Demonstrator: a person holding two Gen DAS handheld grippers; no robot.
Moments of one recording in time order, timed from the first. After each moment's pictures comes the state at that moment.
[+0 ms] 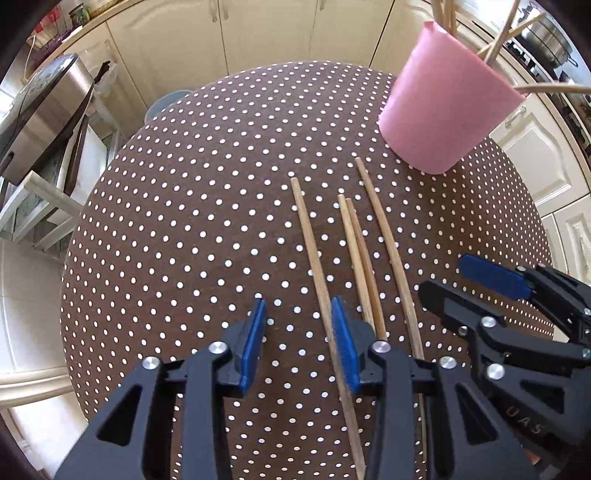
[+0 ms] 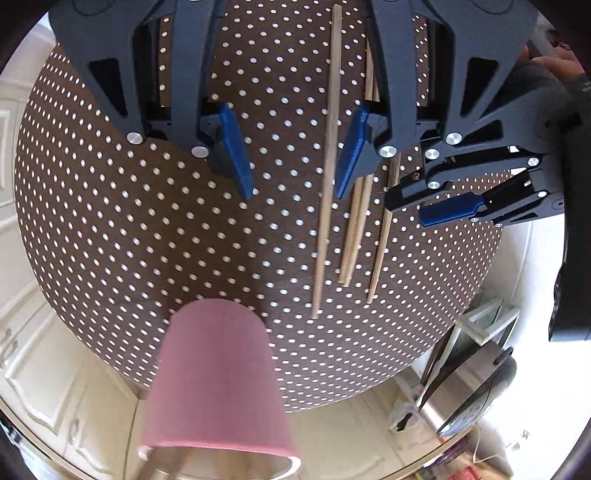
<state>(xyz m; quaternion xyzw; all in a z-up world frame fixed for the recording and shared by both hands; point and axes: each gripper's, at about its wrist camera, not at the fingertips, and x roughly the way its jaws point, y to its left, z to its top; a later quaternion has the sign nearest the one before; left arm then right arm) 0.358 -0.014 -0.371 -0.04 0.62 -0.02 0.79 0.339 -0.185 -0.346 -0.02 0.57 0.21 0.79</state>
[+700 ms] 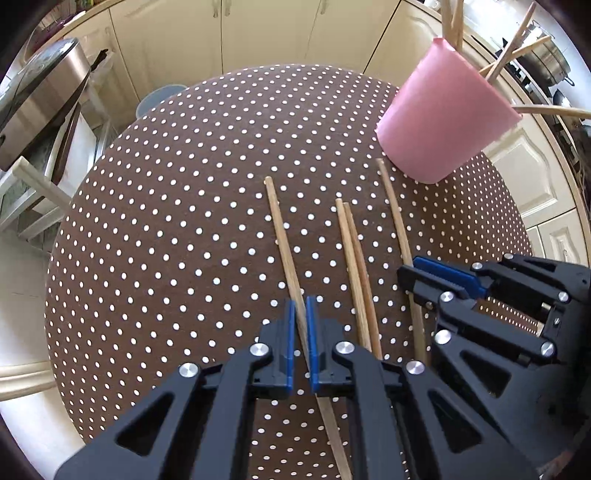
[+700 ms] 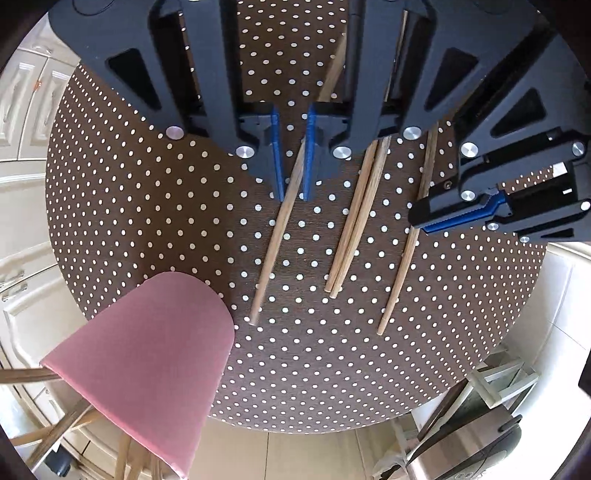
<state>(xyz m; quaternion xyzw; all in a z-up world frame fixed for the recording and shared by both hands) 0.340 0.014 -0.368 -0.08 0.61 -0.04 0.79 0.362 -0.118 -0.357 -0.16 0.59 0.20 0.77</state>
